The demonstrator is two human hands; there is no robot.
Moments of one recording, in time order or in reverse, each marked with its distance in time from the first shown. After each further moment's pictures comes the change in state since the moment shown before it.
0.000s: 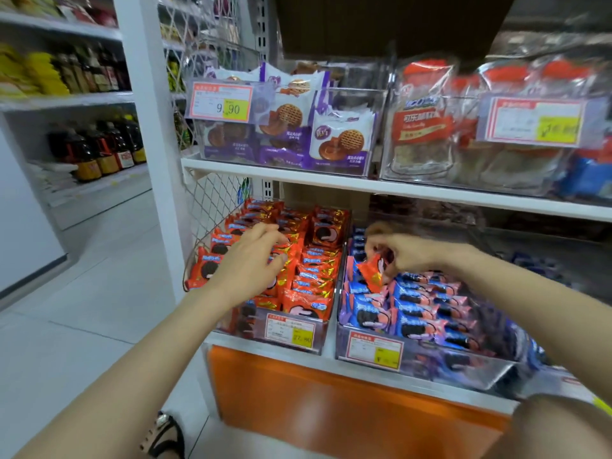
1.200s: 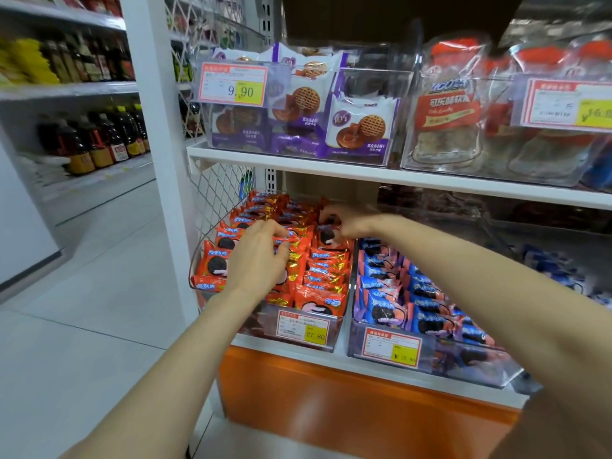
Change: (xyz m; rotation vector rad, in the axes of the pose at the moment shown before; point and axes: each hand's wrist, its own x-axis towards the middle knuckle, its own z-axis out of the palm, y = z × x) left_hand 0.003 -0.005 0.018 -0.164 0.244 -0.167; right_hand 0.096 -0.061 0.013 -0.064 0.083 0.066
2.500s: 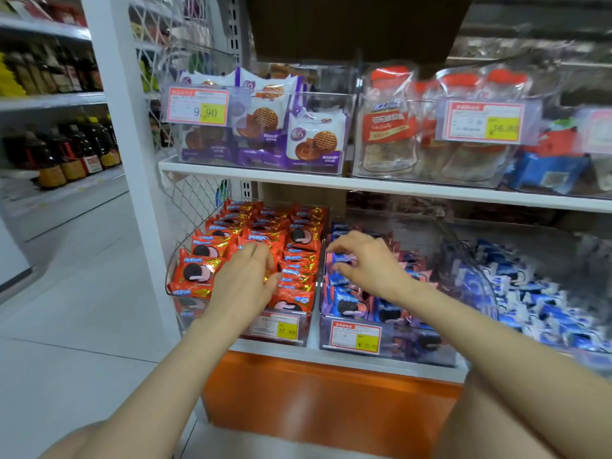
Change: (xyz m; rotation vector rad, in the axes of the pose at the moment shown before) left_hand -0.032 0.022 -0.002 0.192 -0.095 0.140; right_hand -0.133 0.013 0.026 -0.008 0.424 -0.058
